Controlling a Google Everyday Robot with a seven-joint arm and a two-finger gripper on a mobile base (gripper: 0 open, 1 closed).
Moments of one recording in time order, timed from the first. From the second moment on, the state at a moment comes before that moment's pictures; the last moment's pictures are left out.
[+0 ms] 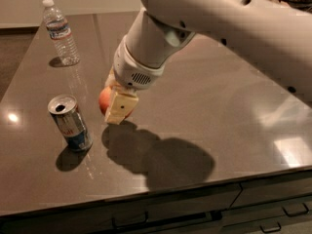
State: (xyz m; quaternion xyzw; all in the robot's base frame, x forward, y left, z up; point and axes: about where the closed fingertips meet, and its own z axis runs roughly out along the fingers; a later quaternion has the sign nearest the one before) arm 0.478 0.090 0.909 -0.73 0.62 0.14 0.25
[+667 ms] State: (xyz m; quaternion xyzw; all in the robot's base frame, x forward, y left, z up) arm 0.463 0.109 0.885 -0.75 0.61 0.13 0.24
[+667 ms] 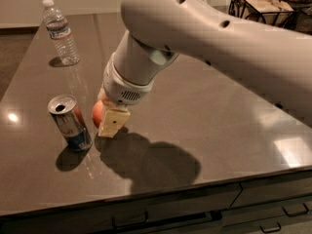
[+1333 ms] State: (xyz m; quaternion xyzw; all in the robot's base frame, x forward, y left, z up) arm 0.458 0.115 0.860 -0.76 0.60 0.11 0.22
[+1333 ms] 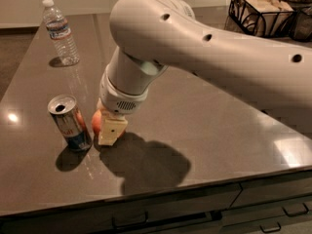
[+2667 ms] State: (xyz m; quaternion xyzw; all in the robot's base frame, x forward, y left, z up) arm 0.455 0.113 0.860 -0.76 0.60 0.11 0.21
